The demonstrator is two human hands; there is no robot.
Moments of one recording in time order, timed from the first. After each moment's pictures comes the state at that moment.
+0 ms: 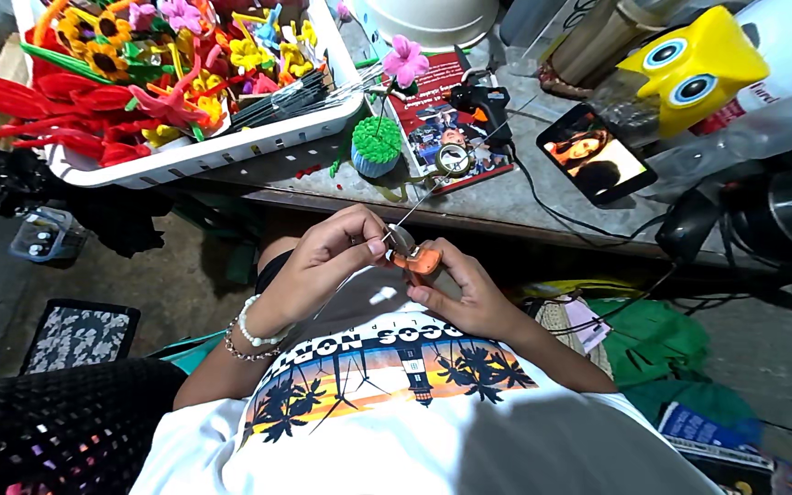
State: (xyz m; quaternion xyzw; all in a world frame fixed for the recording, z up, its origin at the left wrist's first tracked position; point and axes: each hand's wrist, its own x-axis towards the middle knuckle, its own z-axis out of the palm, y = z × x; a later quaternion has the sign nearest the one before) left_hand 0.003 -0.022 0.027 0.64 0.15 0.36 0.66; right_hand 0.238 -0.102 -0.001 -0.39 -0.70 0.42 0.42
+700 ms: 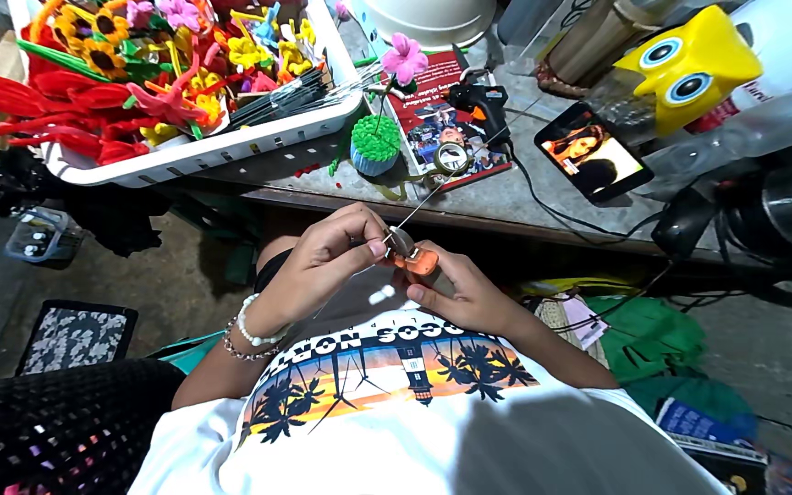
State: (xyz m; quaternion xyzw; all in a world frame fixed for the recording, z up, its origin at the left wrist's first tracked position) left_hand 0.002 -0.022 0.028 0.67 0.16 0.36 0.63; right_hand 0.238 -0.099 0.003 -0.40 -0.72 0.43 0.37
